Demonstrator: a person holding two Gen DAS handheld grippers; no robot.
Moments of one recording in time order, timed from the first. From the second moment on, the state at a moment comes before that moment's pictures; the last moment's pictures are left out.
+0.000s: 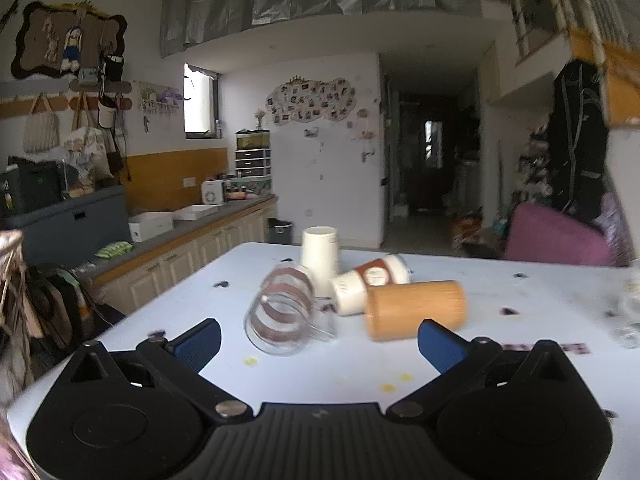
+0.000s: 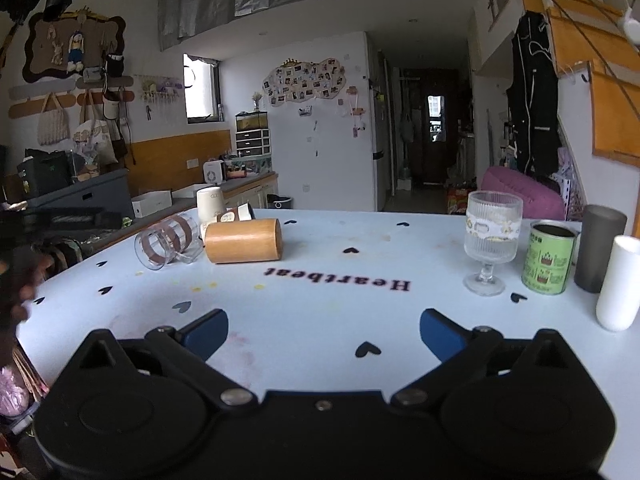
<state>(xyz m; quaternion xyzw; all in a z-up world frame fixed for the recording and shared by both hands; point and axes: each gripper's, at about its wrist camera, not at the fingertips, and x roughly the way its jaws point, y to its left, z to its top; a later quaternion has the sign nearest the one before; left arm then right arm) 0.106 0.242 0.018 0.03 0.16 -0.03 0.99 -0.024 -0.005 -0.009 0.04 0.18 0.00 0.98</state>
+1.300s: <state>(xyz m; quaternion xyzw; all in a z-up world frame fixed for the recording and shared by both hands) 0.207 0.293 -0.036 -0.02 0.26 -0.02 0.97 -0.043 -0.013 -0.020 0.05 0.16 0.00 0.99</state>
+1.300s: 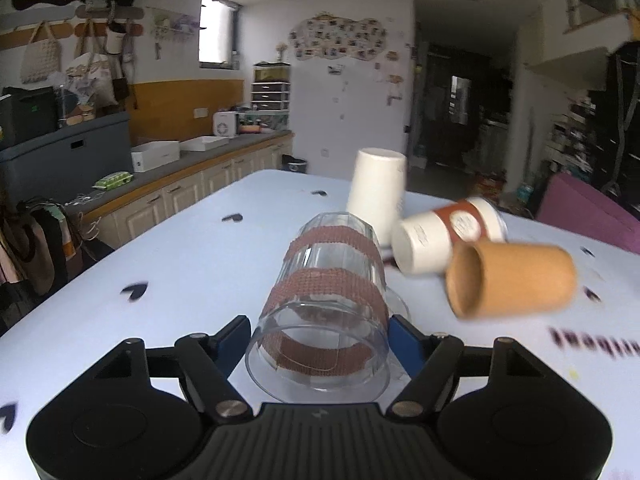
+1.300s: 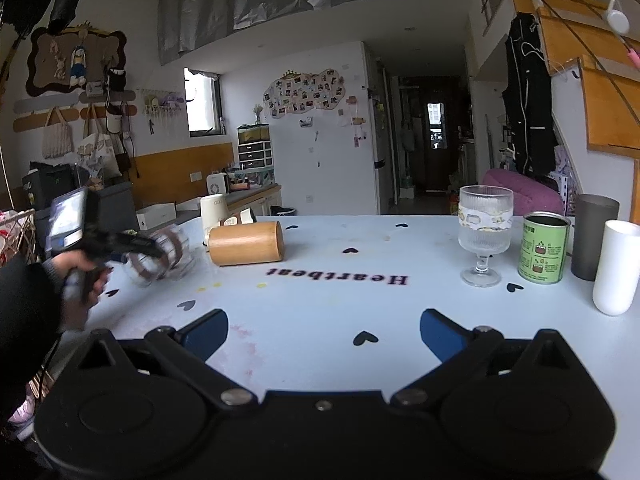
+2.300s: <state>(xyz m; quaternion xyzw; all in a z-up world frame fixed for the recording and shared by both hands) -0.003 0.128 -0.052 0.10 0.22 -0.40 0.89 0.035 -0.061 0.000 0.08 0.24 -0.02 0.97</state>
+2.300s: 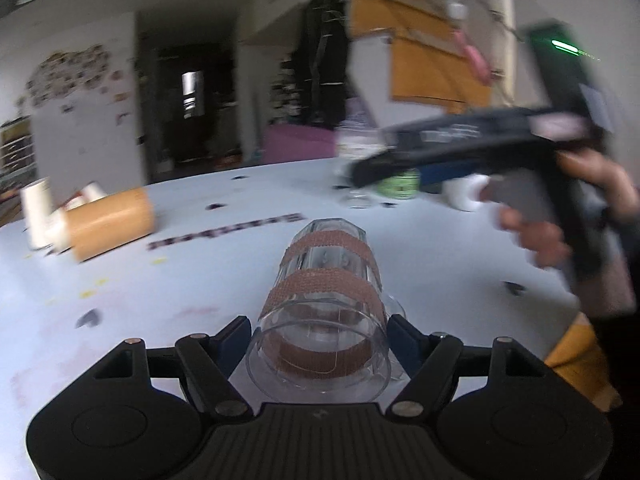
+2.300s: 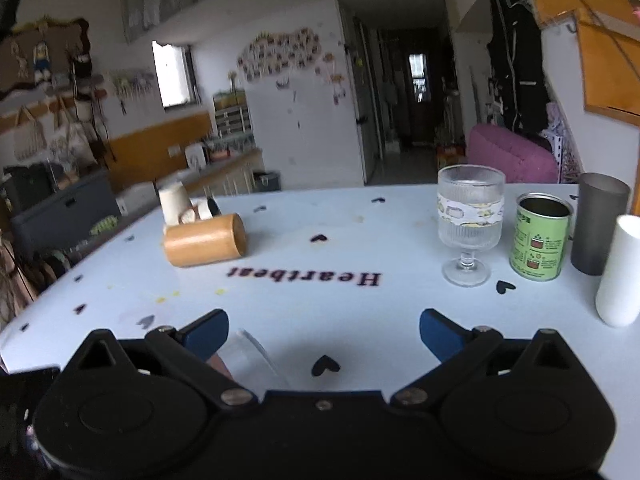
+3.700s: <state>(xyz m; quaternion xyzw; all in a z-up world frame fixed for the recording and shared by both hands) 0.051 0.150 -0.060 0.01 0.25 -0.30 0.92 0.003 -0.070 -0.041 0.07 0.40 0.05 0.91</state>
